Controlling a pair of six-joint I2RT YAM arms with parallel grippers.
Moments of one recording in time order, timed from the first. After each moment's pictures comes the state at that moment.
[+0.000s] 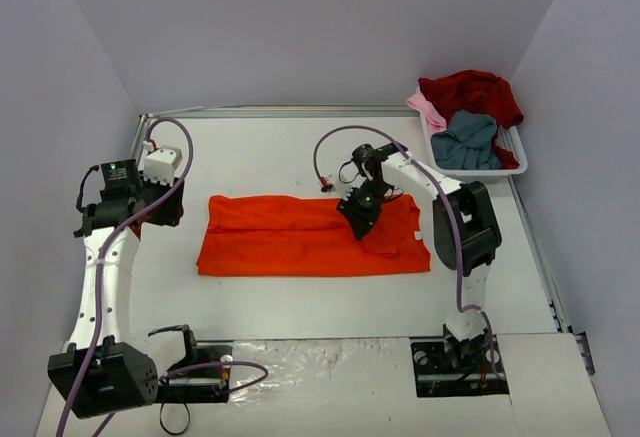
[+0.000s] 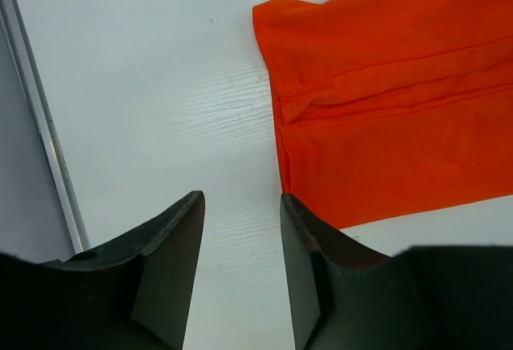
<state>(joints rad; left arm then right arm) 0.19 1.09 1.08 -0.80 0.27 0.33 0.46 2.00 1.52 -1.05 -0.46 -0.66</state>
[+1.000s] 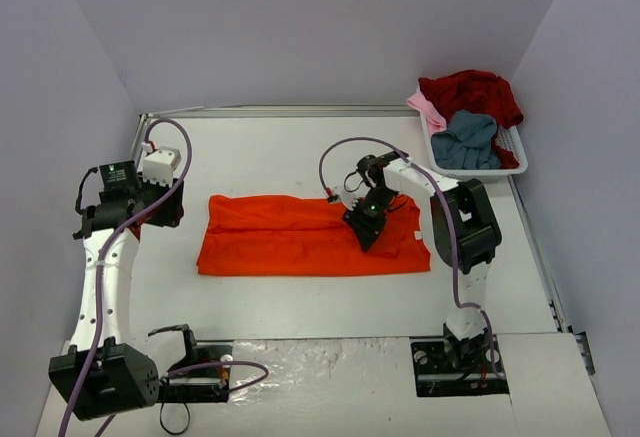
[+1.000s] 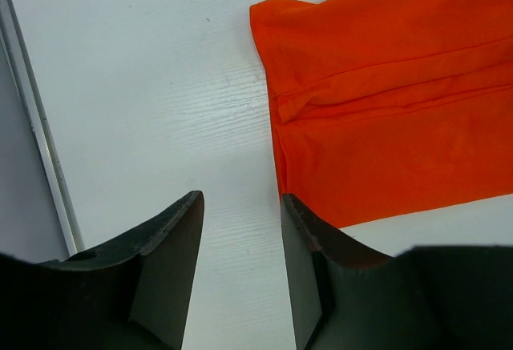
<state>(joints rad) 0.20 1.08 1.07 -0.79 0.28 0.33 0.44 2.02 1.43 -1.05 -0.48 -0.68</state>
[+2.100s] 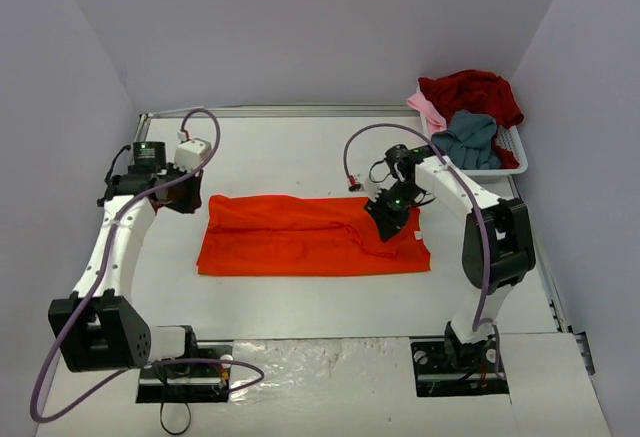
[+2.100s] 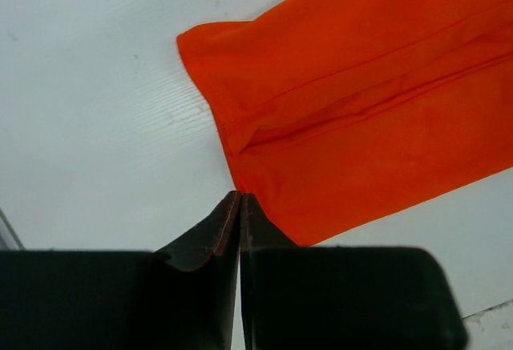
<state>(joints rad) 0.08 1.27 1.17 -0.81 0.33 0.35 0.35 1.79 1.36 -1.11 -0.47 -0.71</state>
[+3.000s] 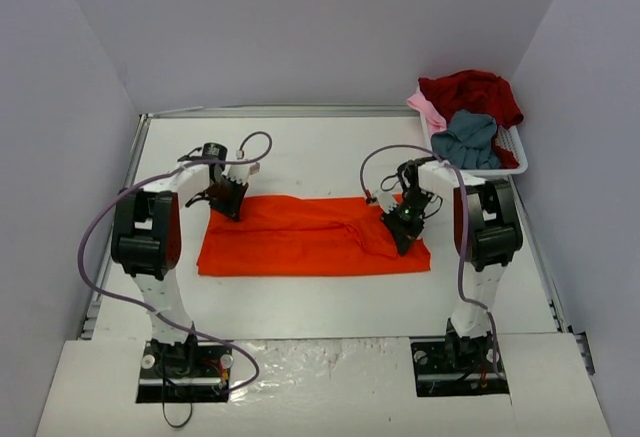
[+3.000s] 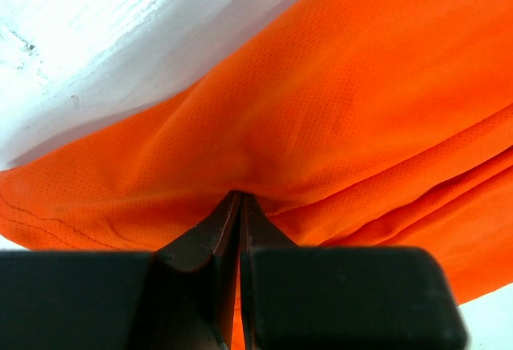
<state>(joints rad) -0.12 1.90 1.31 -0.69 0.31 0.34 0.21 1.97 1.26 -1.06 -0.36 -0.67</state>
